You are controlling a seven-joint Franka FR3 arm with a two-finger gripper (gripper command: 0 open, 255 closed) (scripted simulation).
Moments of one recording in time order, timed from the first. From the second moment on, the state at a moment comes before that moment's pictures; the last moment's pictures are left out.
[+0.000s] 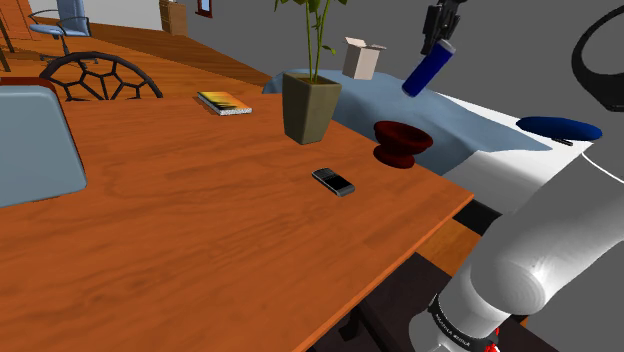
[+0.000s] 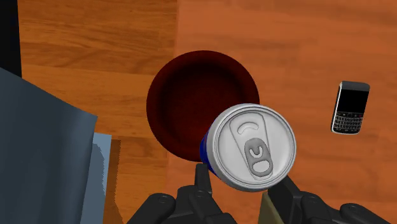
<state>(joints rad) -0.02 -0.17 -0.44 -1.33 -0.07 1.16 -0.42</state>
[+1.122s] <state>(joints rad) -0.03 -0.28 -0.42 -1.66 -0.11 1.39 -0.40</state>
